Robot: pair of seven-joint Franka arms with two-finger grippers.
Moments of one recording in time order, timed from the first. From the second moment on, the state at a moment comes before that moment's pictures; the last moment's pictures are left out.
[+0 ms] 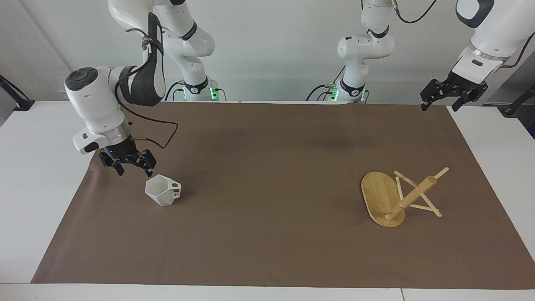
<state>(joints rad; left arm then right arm) 0.05 -0.08 -0.01 -1.64 0.01 1.53 0.11 -0.07 0.20 -0.01 -1.84 0.02 2.20 -0.02</state>
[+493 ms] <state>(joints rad) 0.05 -0.08 -0.01 -1.65 0.01 1.54 0.11 -0.06 0.22 -0.01 -1.94 0.02 2.33 -0.02</state>
